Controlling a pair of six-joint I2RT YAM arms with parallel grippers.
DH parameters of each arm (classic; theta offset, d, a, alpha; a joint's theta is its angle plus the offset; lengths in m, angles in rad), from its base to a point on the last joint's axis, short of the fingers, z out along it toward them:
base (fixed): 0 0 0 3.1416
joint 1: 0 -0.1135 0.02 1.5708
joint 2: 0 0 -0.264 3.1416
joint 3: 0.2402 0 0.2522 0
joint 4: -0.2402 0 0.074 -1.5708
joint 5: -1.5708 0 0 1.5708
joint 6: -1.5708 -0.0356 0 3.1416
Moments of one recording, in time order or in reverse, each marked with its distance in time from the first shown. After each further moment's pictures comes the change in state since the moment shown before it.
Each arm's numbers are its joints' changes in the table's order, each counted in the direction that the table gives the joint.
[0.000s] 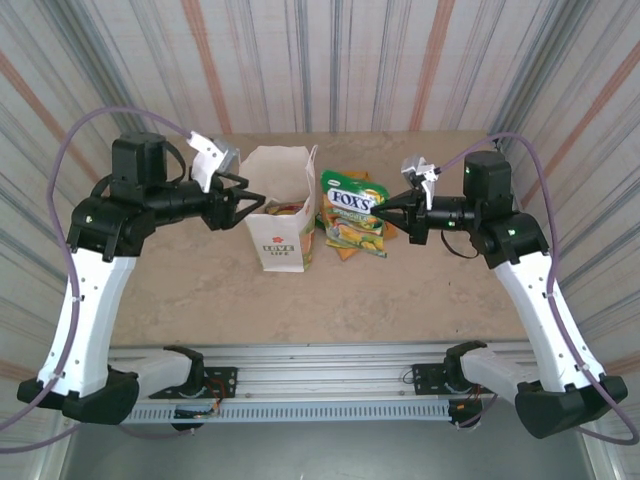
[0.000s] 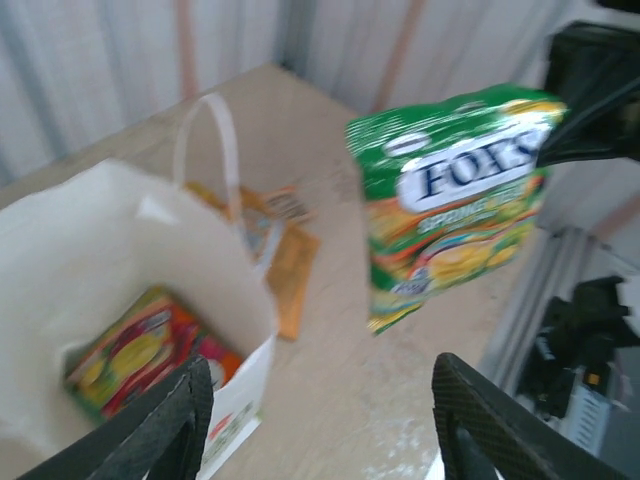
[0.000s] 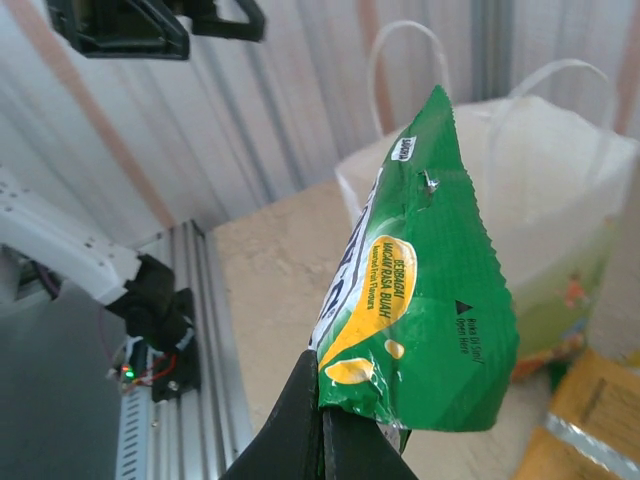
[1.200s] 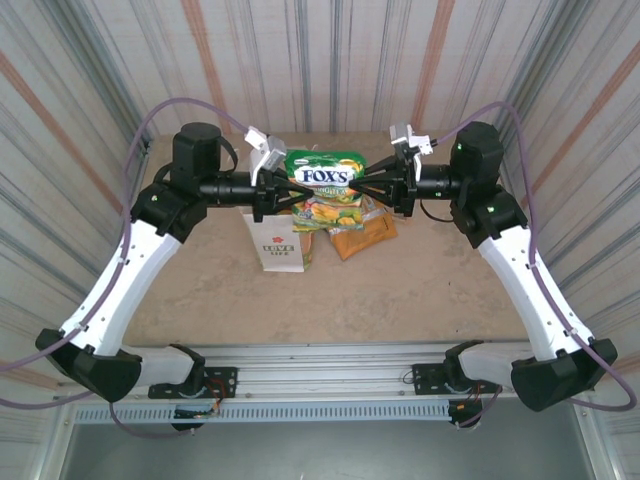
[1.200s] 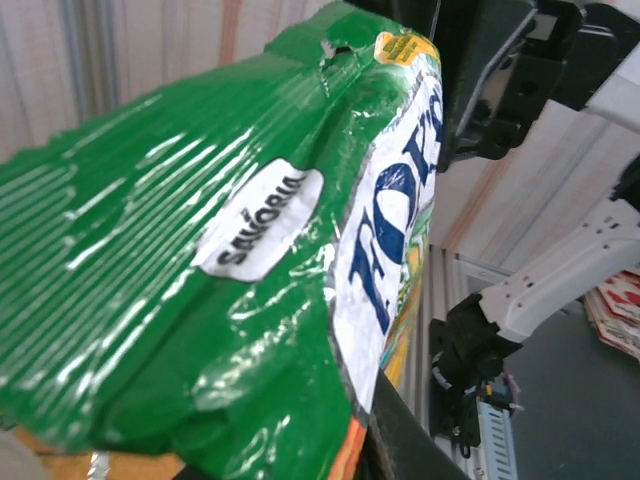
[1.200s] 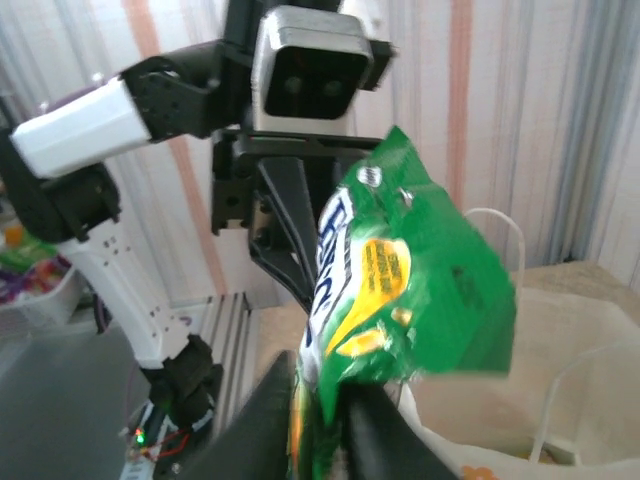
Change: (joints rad) left arm 0.161 0.127 -0.118 0.404 -0.189 0.090; right arm -0.064 0.139 0.072 0.441 0.138 -0.177
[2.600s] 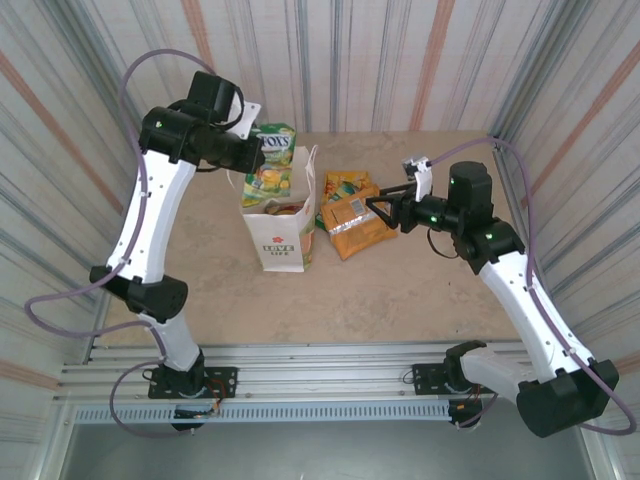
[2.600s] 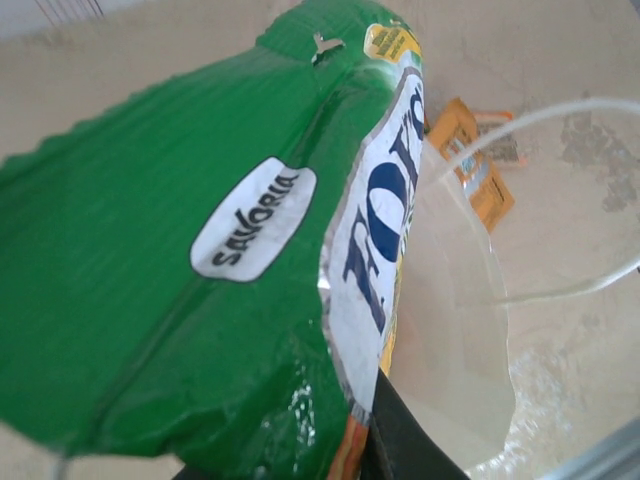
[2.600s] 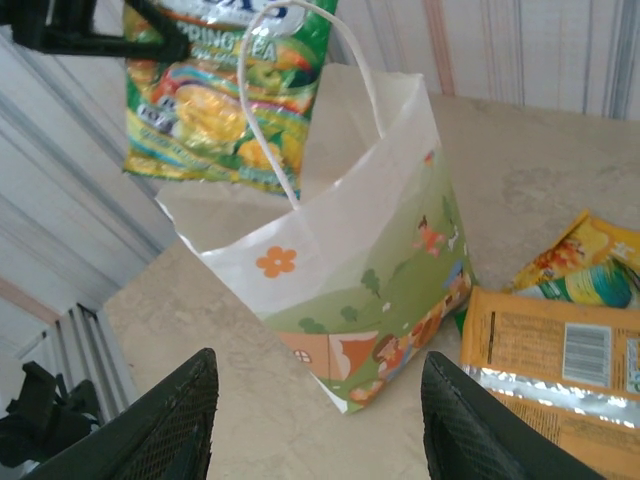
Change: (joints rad) left arm -0.087 0.498 0.802 -0.839 0.715 0.144; right arm 0.047 -0.137 -0.284 -0.165 -0.485 -0.139
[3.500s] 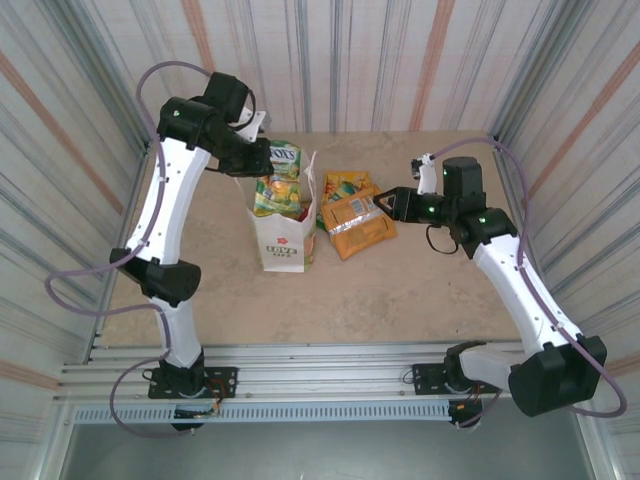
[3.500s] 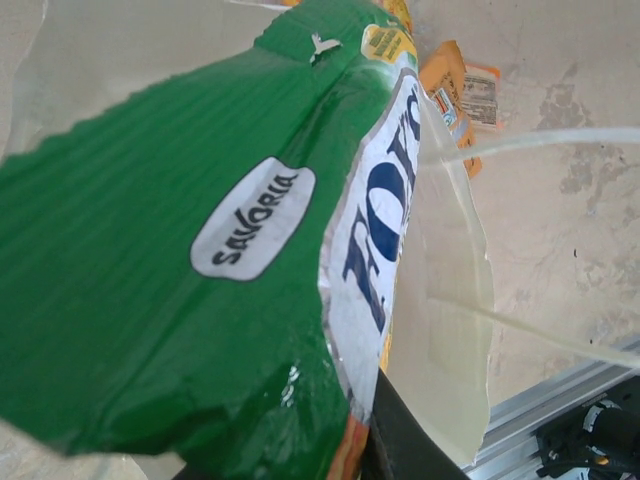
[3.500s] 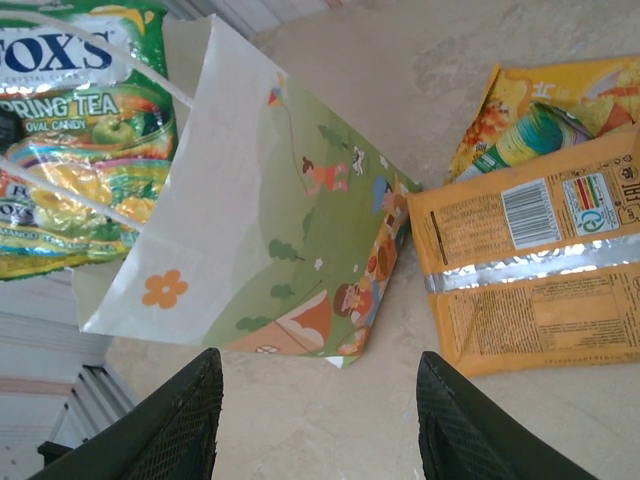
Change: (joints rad) left arm -0.002 0.150 0.147 -0.142 -0.082 0.166; right arm 0.052 0.119 0.051 -0.135 -0.086 -0.238
